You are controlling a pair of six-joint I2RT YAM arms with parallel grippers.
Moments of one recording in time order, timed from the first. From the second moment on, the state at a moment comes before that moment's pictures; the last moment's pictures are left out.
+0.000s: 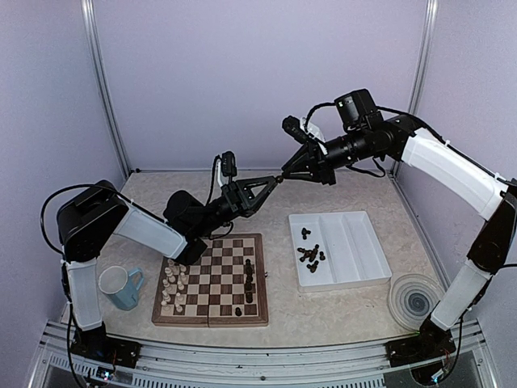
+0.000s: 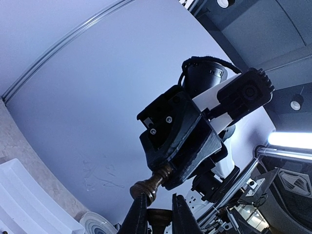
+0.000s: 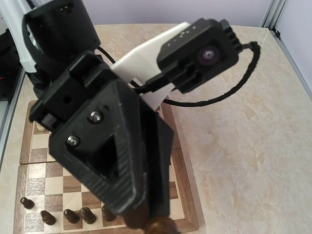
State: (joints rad) left arm -0.81 1.99 0.98 1.57 0.44 -1.19; right arm 0.63 1.65 1.72 -0.72 -0.68 -0.57
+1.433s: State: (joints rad) left arm -0.64 1.67 1.28 -0.71 0.37 -0.32; right arm 0.52 1.49 1.28 -0.58 -0.57 -0.63
